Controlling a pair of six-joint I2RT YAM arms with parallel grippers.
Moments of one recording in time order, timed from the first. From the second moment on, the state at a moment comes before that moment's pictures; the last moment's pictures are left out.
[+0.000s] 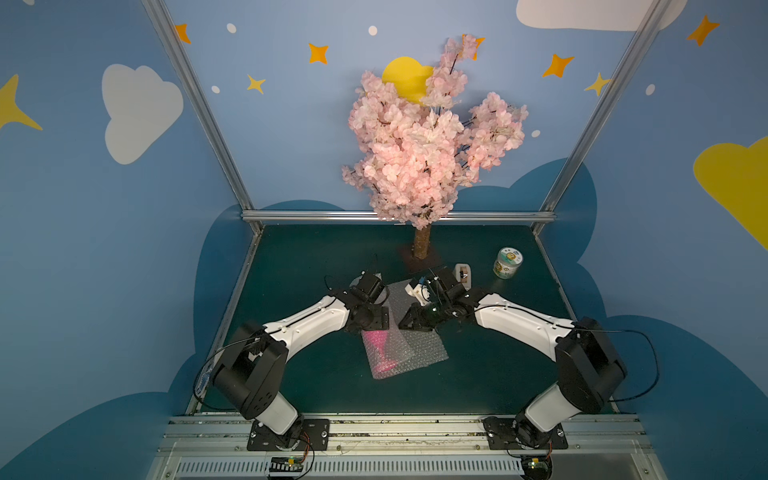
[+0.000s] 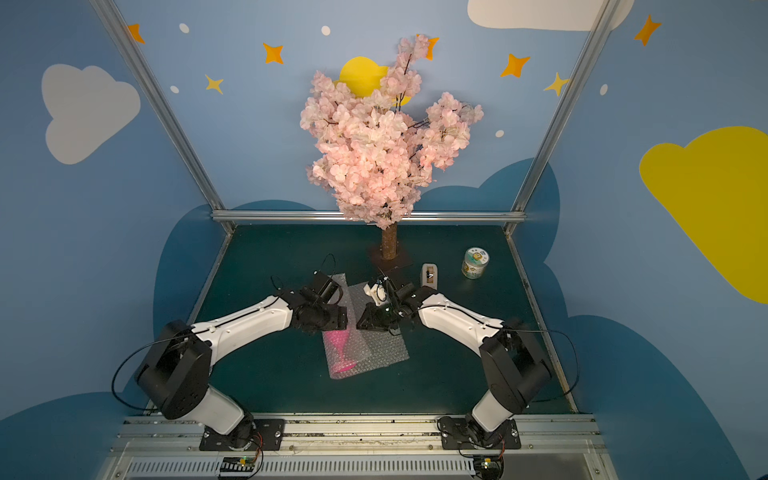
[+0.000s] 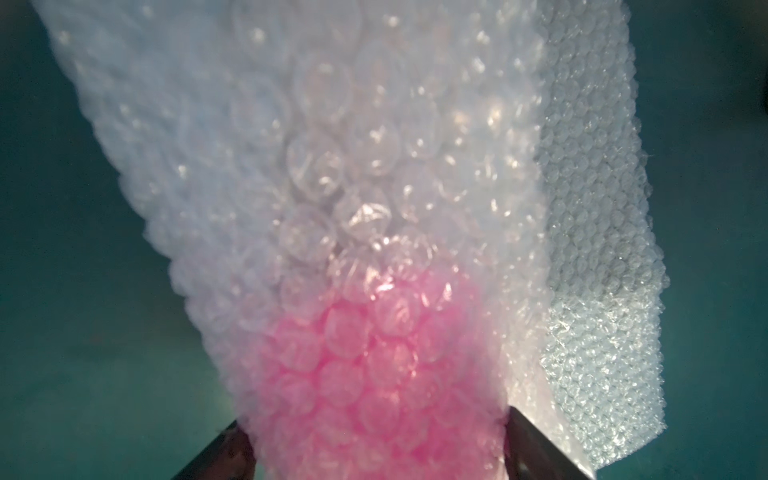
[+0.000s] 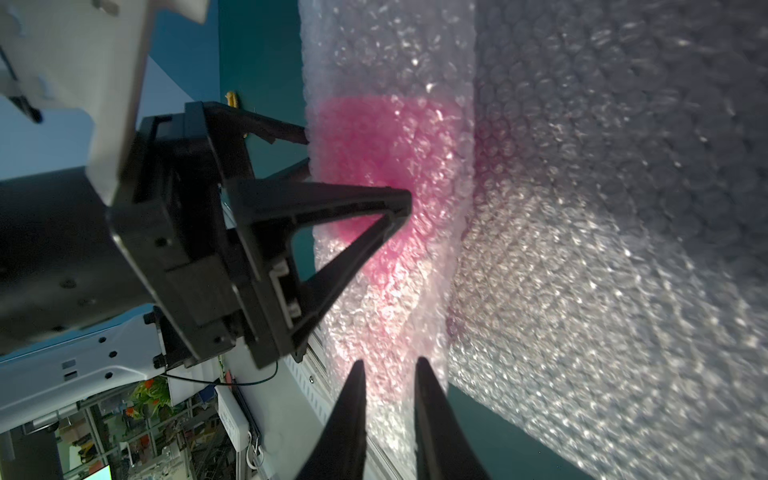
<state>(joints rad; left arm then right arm) -0.61 1.58 1.02 -0.63 -0.01 -0.63 0.75 1.64 1.08 -0.42 -0.59 0.60</state>
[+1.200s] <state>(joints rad) -0.66 1.68 1.12 -0.75 -0.15 -0.69 0.80 1.90 1.02 -0.08 -0.65 0.78</state>
